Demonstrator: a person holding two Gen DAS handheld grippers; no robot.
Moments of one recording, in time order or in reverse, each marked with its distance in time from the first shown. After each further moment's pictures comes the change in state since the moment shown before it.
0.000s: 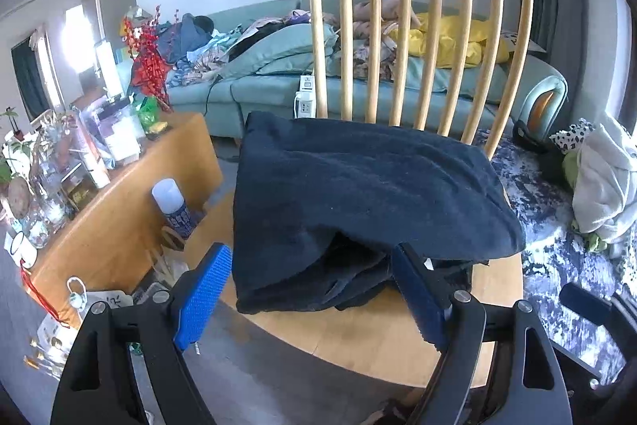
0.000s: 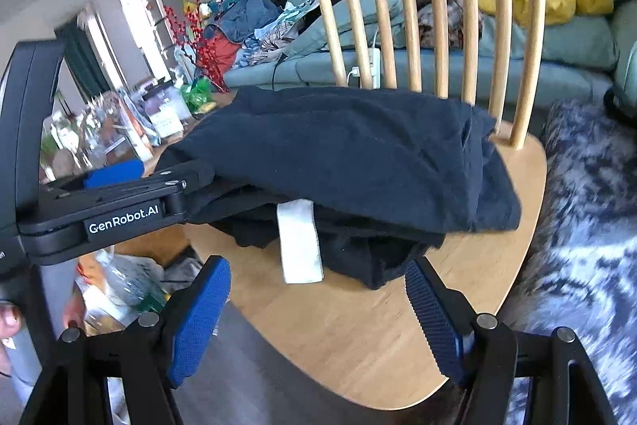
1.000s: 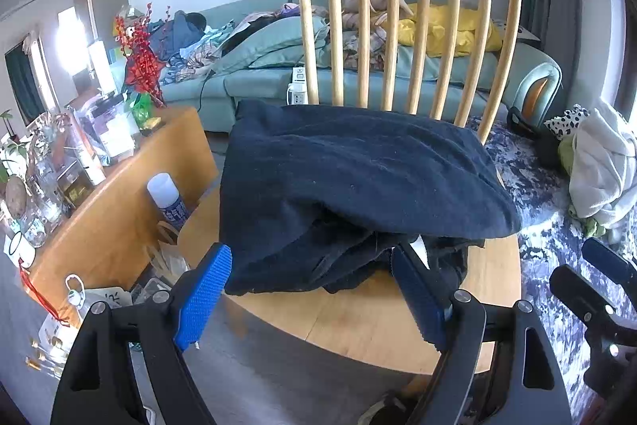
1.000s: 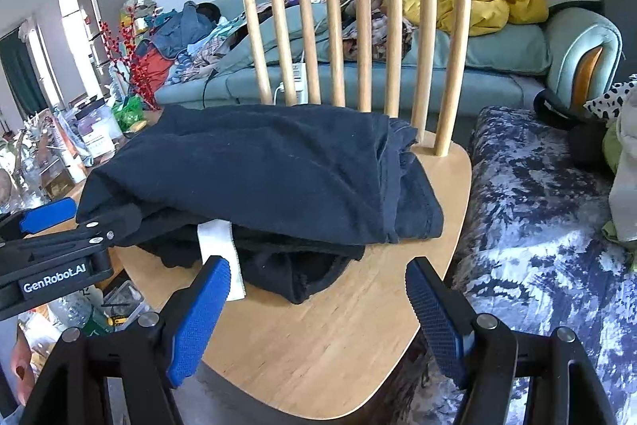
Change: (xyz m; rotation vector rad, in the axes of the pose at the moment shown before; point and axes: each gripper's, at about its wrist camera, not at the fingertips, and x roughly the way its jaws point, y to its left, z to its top) left arm -0.006 -0.011 -0.012 0.029 0.018 -0.006; right arm -0.010 -0.009 0.005 0.033 -0.063 -0.218
